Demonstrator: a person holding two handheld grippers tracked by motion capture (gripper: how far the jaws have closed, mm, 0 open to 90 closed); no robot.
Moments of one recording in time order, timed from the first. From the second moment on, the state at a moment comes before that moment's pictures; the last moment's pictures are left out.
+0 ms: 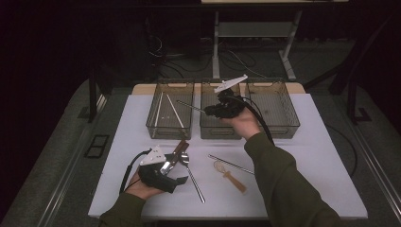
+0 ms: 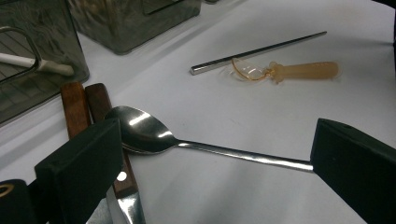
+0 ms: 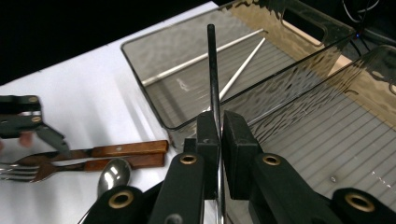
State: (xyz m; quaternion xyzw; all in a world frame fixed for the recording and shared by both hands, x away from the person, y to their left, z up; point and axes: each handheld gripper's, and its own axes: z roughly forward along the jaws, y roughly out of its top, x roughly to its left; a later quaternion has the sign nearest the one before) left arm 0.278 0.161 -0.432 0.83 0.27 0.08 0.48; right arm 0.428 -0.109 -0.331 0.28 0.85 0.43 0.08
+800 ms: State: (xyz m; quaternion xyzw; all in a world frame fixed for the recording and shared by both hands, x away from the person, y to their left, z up) left arm 0.280 0.162 -0.431 0.83 0.27 0.08 0.49; right arm 0.477 -0.030 -0.345 0.33 0.86 0.38 0.10
